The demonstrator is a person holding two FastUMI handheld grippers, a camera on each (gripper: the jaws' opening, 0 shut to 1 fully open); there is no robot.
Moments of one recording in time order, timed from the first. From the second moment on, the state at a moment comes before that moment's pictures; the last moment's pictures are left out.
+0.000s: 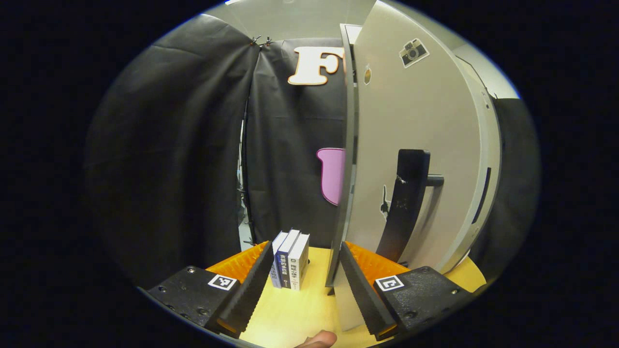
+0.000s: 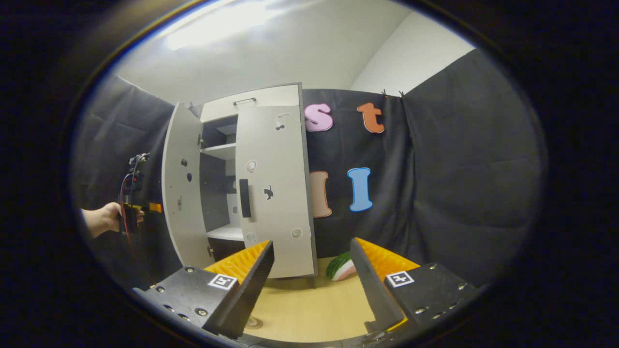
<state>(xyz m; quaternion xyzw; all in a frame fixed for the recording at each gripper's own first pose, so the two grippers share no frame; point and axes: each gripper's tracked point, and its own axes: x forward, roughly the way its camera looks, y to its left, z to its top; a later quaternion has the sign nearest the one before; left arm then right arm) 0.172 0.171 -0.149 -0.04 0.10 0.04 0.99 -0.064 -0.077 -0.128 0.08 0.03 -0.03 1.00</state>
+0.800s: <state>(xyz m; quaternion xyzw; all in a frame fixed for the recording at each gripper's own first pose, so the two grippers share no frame) 0.204 -0.005 -0.125 -0.02 0.05 -0.07 1.00 -0.103 -0.113 -0.125 0.06 0.02 -0.09 0.99</state>
